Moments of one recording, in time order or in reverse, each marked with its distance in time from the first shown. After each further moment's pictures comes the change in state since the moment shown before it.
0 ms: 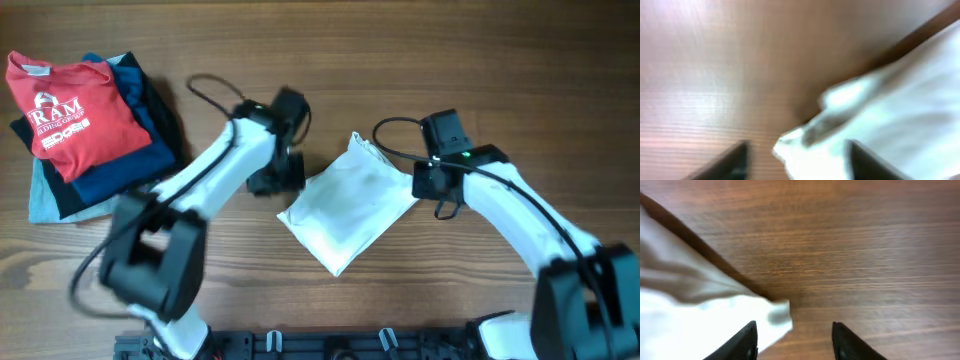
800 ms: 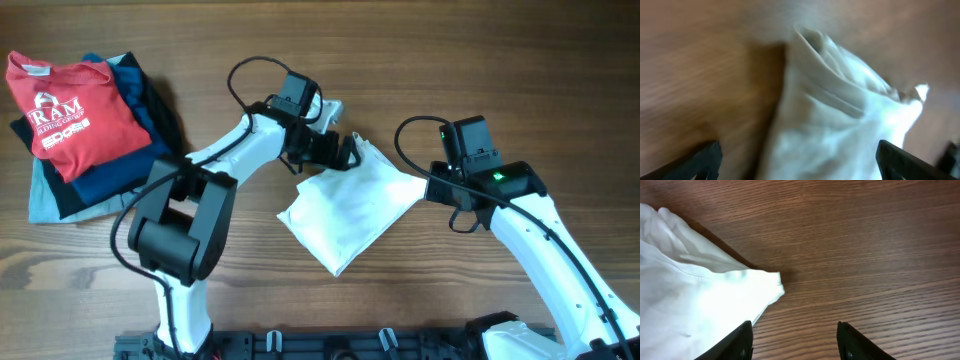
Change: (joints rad) left arm 0.004 0.235 0.015 0.462 0.504 0.354; right arm 0.000 -0.213 0.008 -0.148 0.023 0.086
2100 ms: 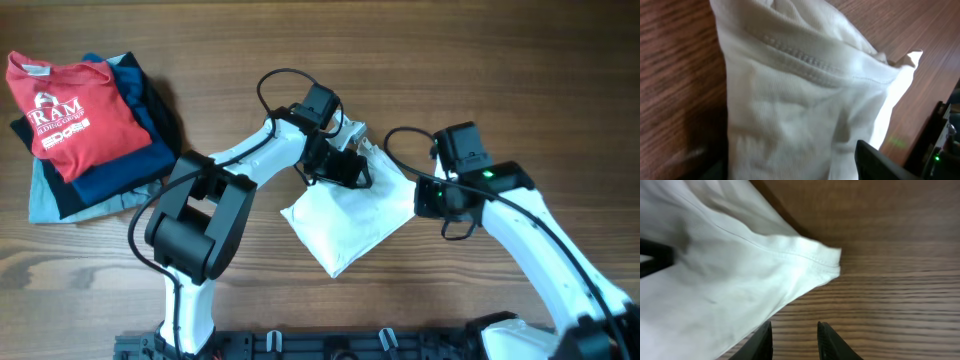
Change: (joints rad) left arm -0.083 0.045 0.032 -0.102 0.057 0.073; right arm -0.001 0.075 -0.058 0.003 -0.235 -0.058
